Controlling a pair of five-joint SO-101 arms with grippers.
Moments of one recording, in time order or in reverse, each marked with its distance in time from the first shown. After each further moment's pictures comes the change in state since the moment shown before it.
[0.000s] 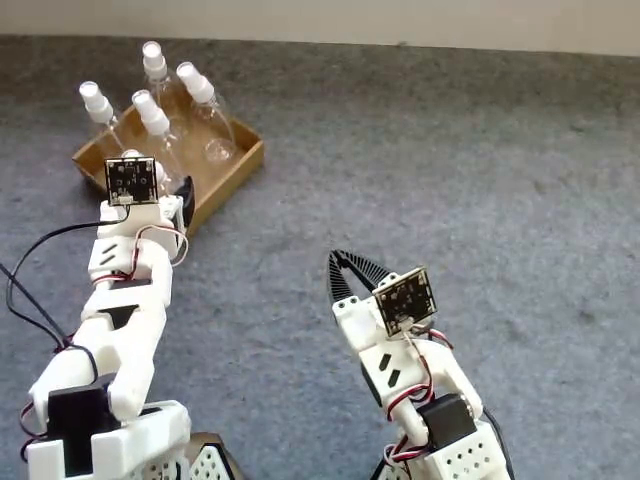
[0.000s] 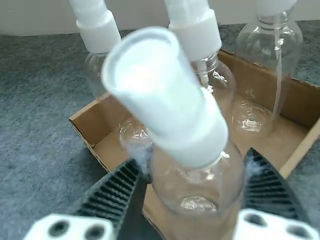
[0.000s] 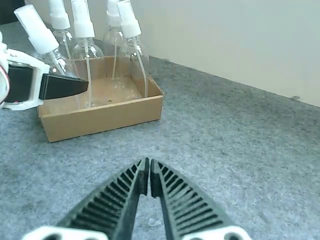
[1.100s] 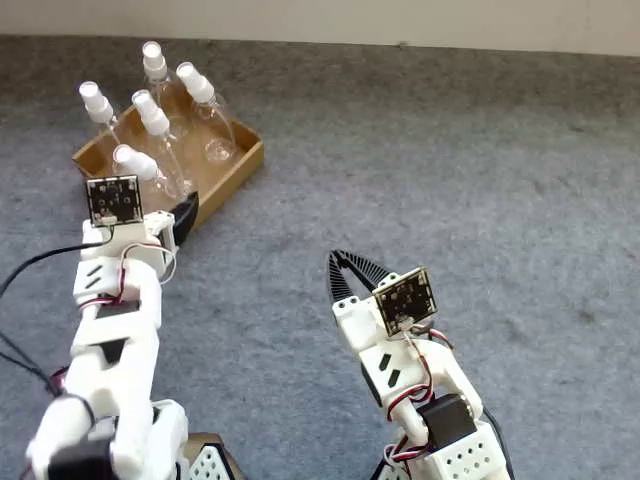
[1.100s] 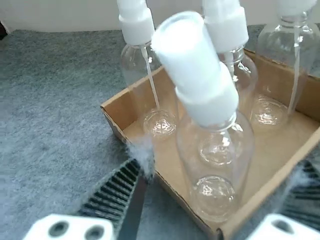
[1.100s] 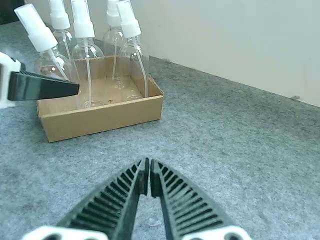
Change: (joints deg) left arm -3.5 -15.8 8.8 6.4 -0.4; right arm 0.0 0.0 0.0 0.0 0.0
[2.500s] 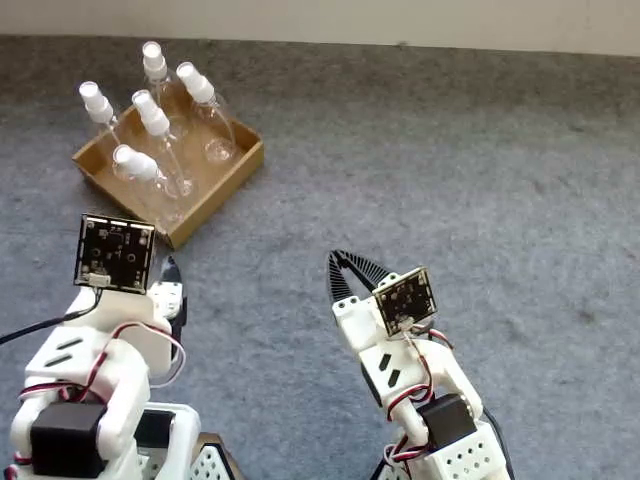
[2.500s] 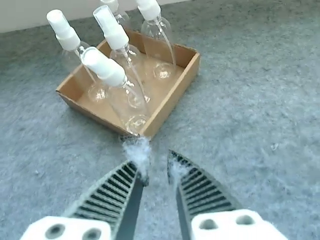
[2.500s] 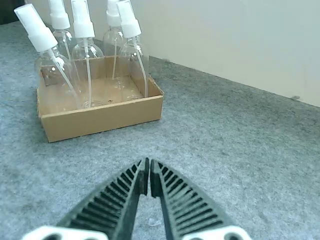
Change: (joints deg) left arm 16.2 -51.3 -30.6 97.3 0.0; right arm 0.0 0.0 0.0 0.0 0.0
